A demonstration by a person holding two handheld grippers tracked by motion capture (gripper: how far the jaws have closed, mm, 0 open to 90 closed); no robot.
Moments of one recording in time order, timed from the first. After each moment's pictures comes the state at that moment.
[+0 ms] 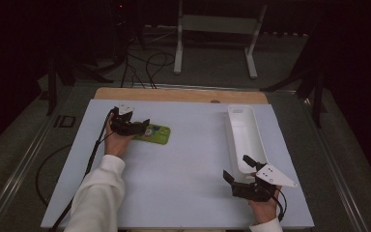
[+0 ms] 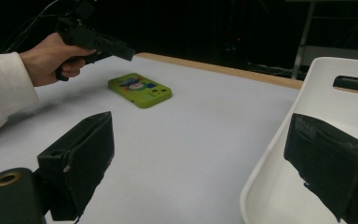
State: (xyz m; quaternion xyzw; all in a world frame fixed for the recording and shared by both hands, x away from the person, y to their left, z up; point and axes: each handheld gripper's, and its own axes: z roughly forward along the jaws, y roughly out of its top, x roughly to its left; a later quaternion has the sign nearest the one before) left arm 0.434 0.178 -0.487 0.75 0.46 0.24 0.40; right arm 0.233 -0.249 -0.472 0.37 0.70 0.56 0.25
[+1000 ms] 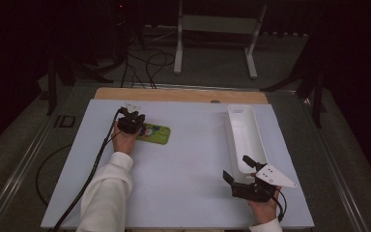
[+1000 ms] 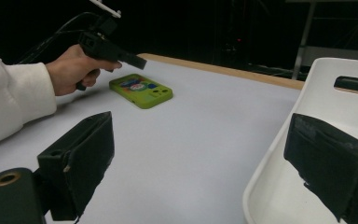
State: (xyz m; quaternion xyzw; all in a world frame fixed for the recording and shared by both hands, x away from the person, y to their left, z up) left arm 0.459 0.164 -0.515 0.75 0.50 0.25 0.36; right arm 0.232 -0.248 -0.472 0.37 0.70 0.56 0.25
